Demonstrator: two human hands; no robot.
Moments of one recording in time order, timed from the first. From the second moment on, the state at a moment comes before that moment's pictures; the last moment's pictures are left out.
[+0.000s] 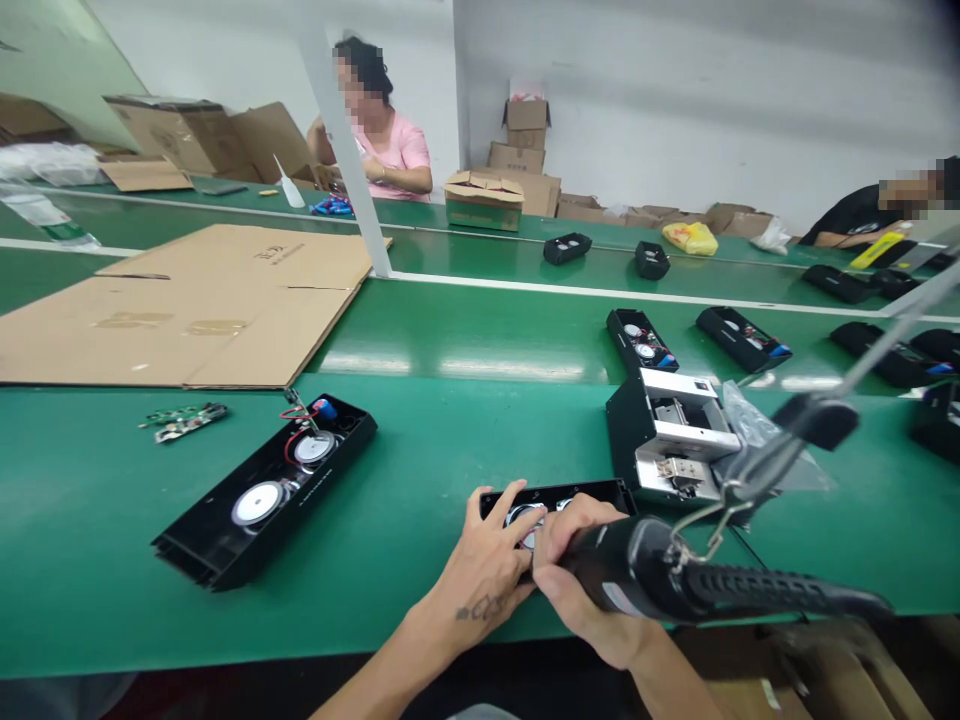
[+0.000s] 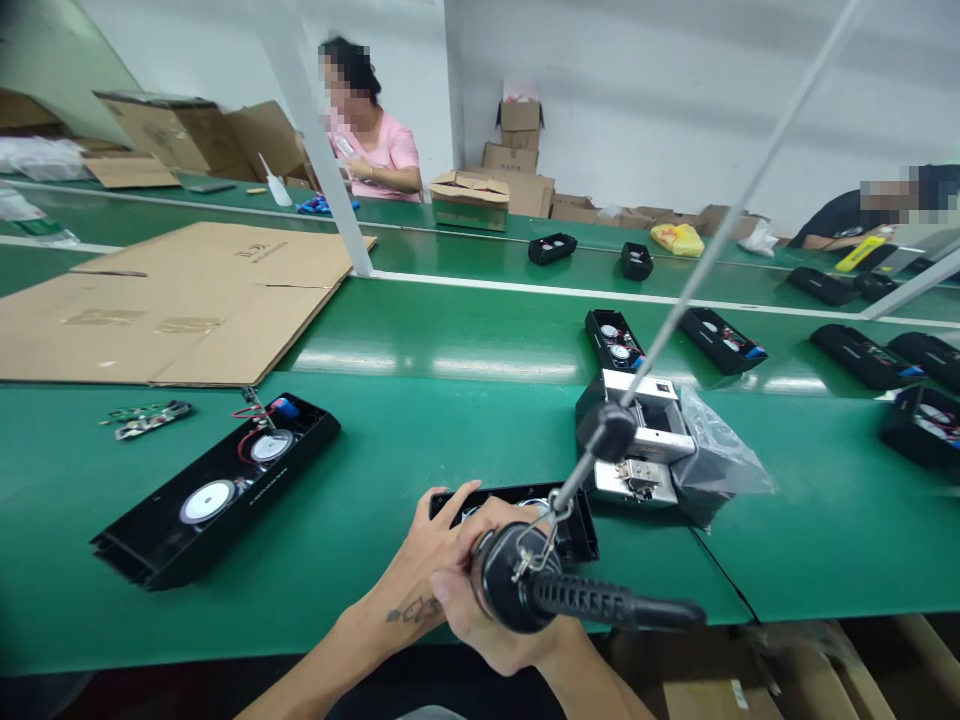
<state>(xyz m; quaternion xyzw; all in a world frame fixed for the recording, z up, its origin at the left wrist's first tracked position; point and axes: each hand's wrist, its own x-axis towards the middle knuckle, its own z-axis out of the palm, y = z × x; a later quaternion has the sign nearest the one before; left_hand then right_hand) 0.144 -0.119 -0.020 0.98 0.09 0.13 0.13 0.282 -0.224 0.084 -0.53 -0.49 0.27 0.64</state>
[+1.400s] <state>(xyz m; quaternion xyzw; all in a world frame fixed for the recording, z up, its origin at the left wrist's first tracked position) 0.169 -0.130 0.002 0.98 0.05 0.15 0.12 0.405 -0.304 0.094 -0.56 -0.27 0.17 0.76</state>
